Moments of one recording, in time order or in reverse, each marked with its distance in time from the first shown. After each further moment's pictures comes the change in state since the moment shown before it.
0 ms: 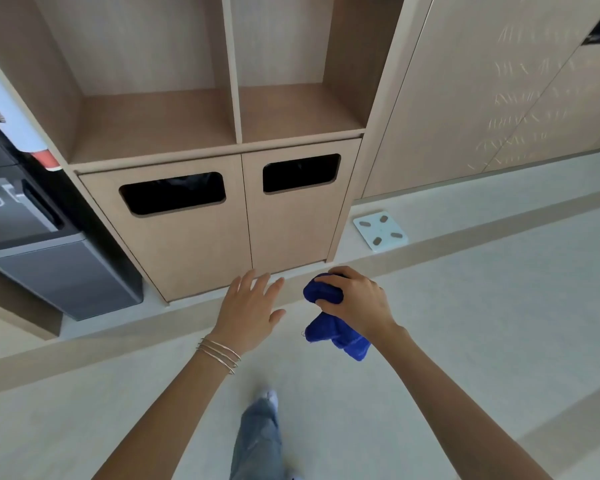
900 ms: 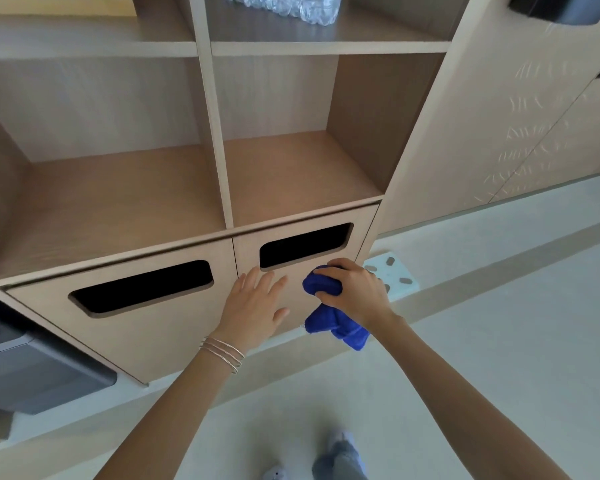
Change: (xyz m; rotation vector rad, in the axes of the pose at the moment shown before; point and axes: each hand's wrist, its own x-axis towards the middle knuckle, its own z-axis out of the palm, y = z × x) left_hand 0.295 -0.127 -0.041 0.001 0.068 0.061; right_hand 0.325 0.026 -0.040 -0.057 0.058 -0.023
